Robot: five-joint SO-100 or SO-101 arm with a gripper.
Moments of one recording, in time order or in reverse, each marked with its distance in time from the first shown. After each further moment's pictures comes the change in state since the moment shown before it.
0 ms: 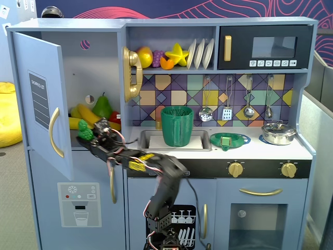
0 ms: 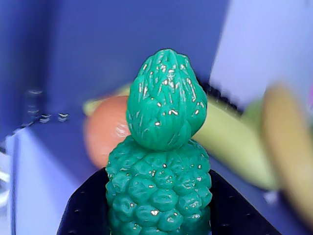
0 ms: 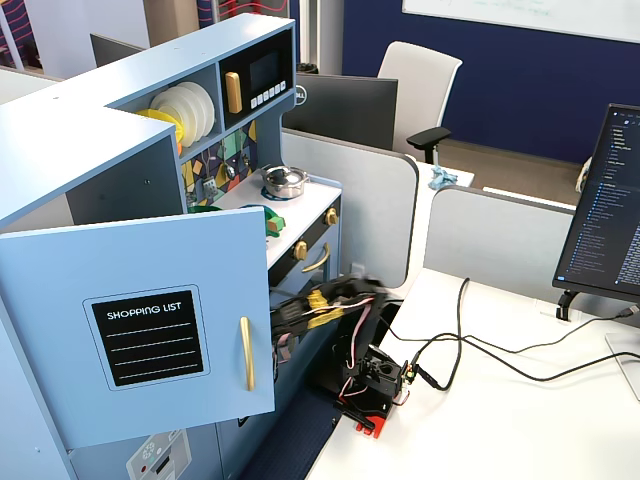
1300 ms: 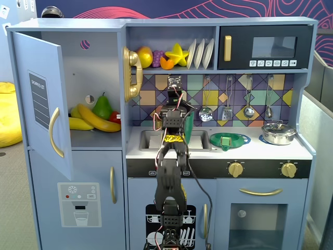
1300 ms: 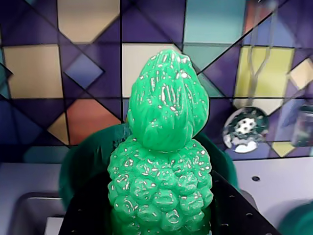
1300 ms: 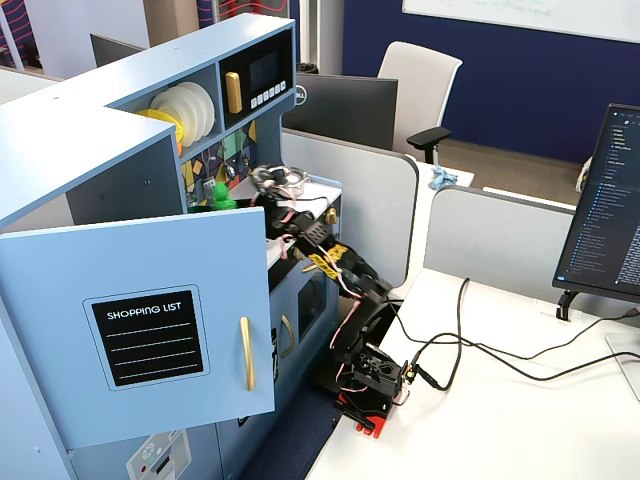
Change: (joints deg) arm 54.4 -7.9 -47.6 55.9 14.7
